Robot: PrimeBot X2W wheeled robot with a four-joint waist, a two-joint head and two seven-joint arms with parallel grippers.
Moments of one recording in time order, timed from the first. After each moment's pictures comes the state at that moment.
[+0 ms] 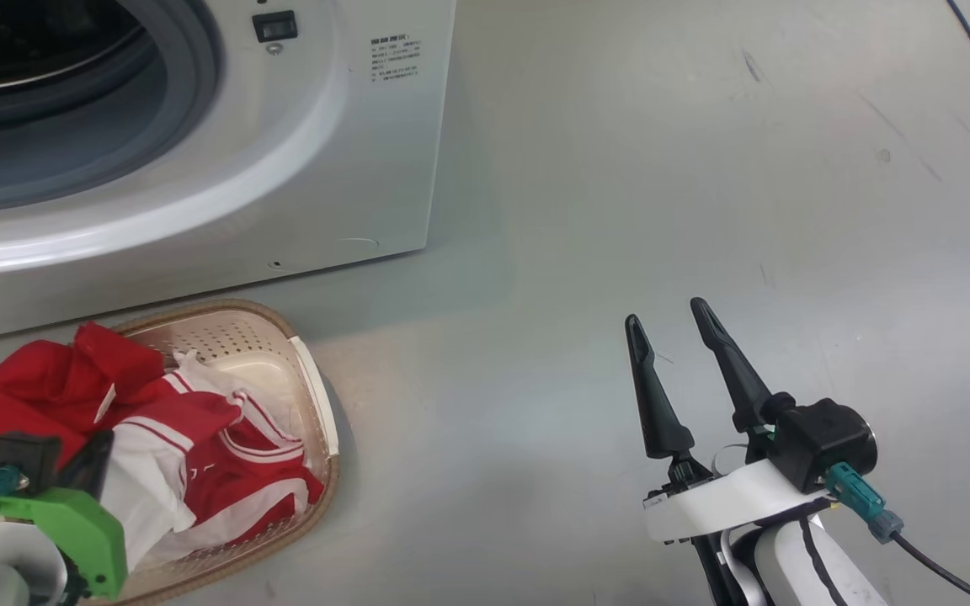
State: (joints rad) left arm -0.26 0.40 -0.33 0.62 -0.48 -0.12 -0.11; right arm -0.08 -0.05 0.40 0.00 0.33 -0.01 -0.25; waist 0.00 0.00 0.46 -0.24
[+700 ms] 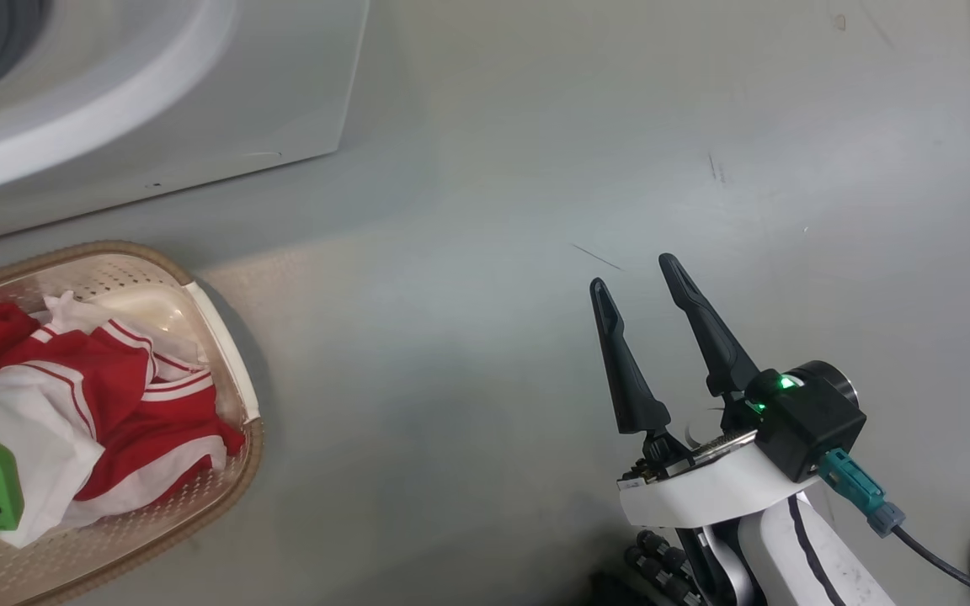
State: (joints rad) left arm -0.43 0.50 -0.29 0.77 -0.49 -0.12 -0.10; right arm -0.14 -0.05 0.46 -0.09 0.32 -0.07 -0.25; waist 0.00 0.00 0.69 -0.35
